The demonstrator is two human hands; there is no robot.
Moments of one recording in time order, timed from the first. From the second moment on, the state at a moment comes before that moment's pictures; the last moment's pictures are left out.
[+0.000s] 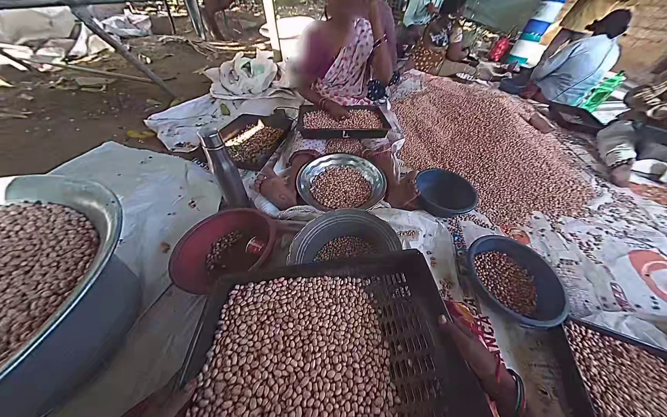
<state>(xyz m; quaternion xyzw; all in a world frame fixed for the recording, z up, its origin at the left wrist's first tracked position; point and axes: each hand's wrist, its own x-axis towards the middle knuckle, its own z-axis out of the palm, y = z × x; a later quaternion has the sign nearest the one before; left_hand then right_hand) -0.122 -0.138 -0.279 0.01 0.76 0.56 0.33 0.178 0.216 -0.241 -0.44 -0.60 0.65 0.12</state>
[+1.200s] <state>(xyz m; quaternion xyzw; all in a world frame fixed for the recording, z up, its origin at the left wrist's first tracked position) -0.063 -0.039 -0.248 0.20 0.66 0.59 0.42 0.056 0.145 -0.235 -0.22 -0.90 0.19 -0.32</state>
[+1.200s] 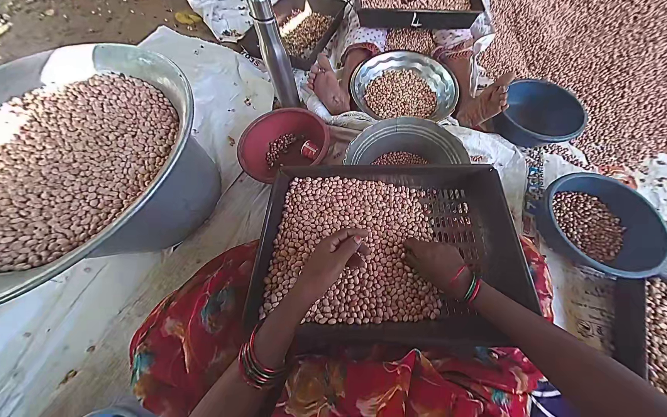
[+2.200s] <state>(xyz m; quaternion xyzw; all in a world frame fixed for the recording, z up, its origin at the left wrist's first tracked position) -0.065 -0.021 -0.268 0.05 0.60 0.67 0.43 0.107 0.175 -0.202 -0.09 -0.89 0.17 -0.42</state>
